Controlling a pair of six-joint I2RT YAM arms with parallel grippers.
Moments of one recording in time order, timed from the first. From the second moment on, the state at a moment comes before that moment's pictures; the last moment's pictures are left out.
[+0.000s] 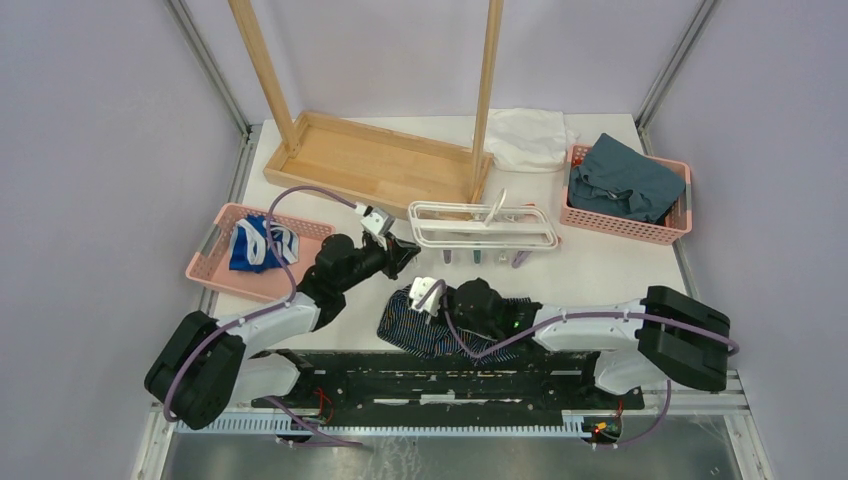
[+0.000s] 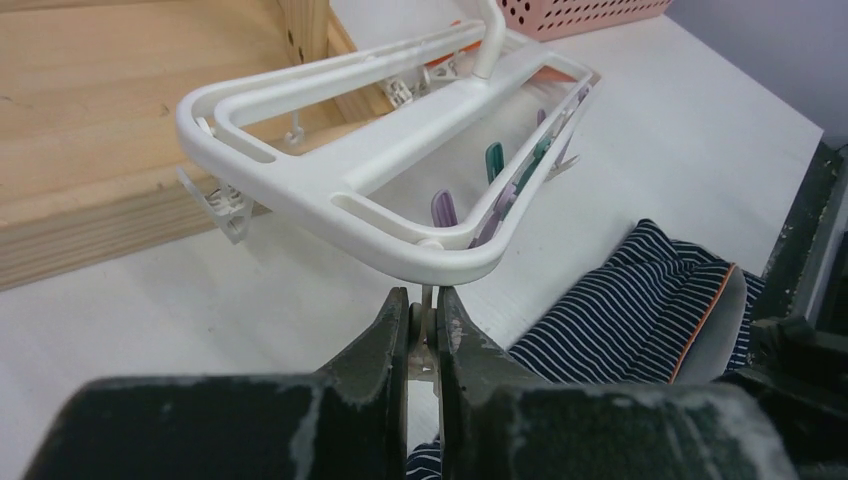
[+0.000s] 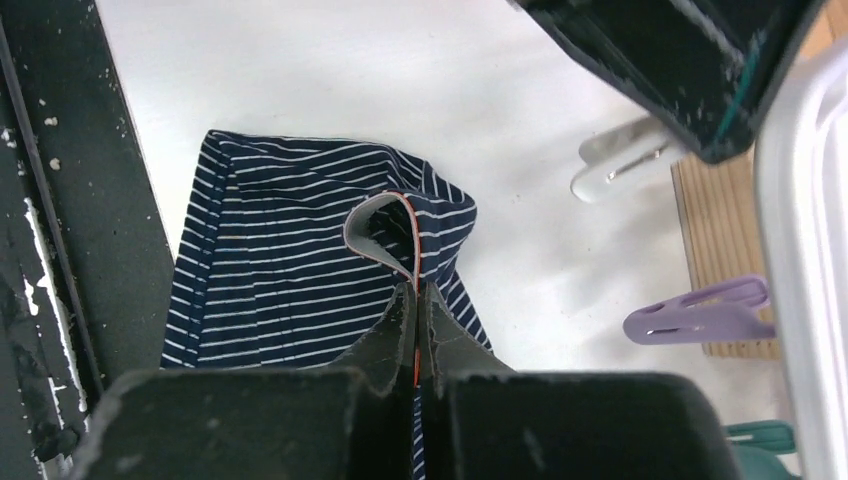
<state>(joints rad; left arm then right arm) -0.57 1.21 0.39 0.65 0.30 -0.18 1.21 1.39 0.56 0.41 0.16 -0.32</state>
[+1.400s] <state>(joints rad) -0.60 1.12 0.39 0.65 0.54 -0.26 0.93 1.34 0.61 0.24 -0.34 -0.33</state>
